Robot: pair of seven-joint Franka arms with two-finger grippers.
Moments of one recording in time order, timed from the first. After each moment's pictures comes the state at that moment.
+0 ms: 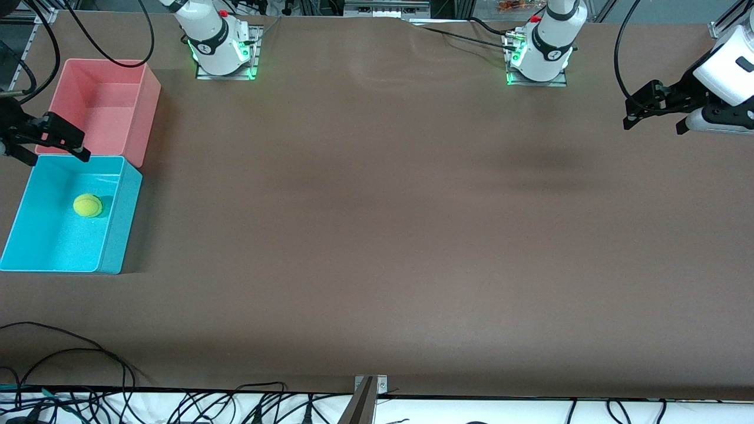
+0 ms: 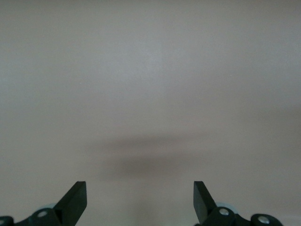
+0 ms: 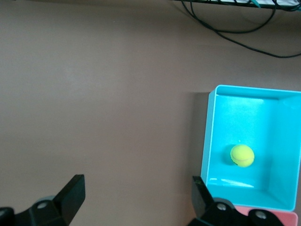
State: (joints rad) left arm -0.08 -0.08 0.01 -1.65 -0.02 1.54 0.00; right arm -0.12 -0.01 0.08 -1.63 0.04 1.74 -0.13
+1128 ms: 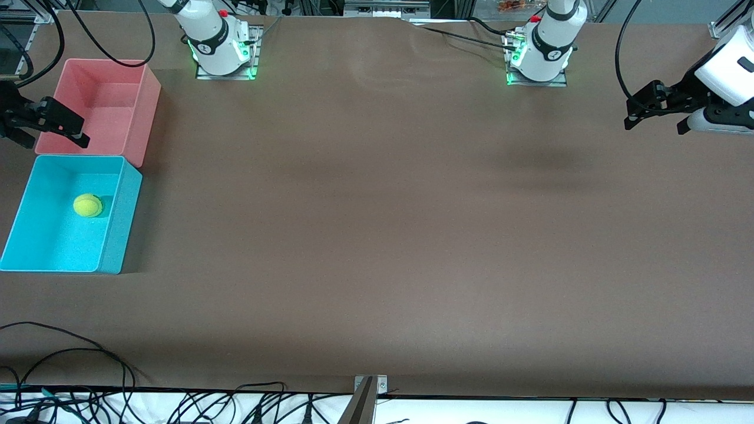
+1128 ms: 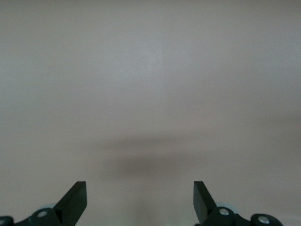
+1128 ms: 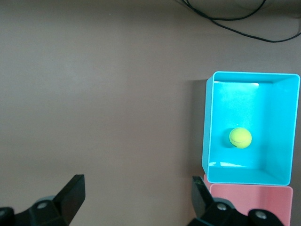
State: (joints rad) left arm -0.08 -0.08 0.02 -1.65 -0.02 1.54 0.00; right arm -0.02 0.00 0.02 -1.55 0.01 1.62 -0.02
